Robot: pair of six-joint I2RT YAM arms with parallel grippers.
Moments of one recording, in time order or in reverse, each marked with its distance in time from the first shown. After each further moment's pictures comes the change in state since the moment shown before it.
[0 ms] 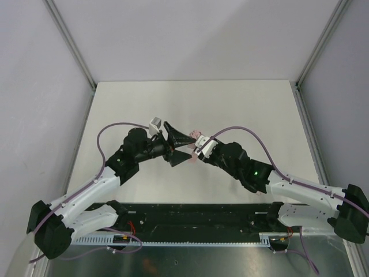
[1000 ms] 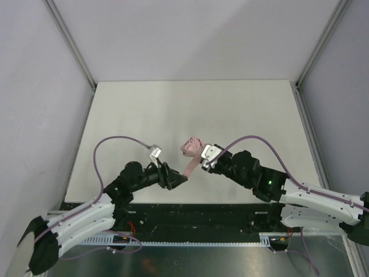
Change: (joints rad) left arm -0.125 -0.239 -0.484 0.254 -0.145 0.797; right arm 0.134 -0.175 0.000 -0.076 -0.047 0.022
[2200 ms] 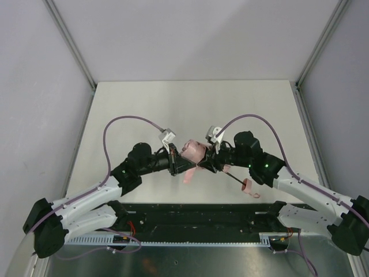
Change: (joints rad) left arm -0.016 0.203 0.321 -0.066 0.118 0.091; right arm -0.340 0.121 0.028 -0.024 -0.654 0.345
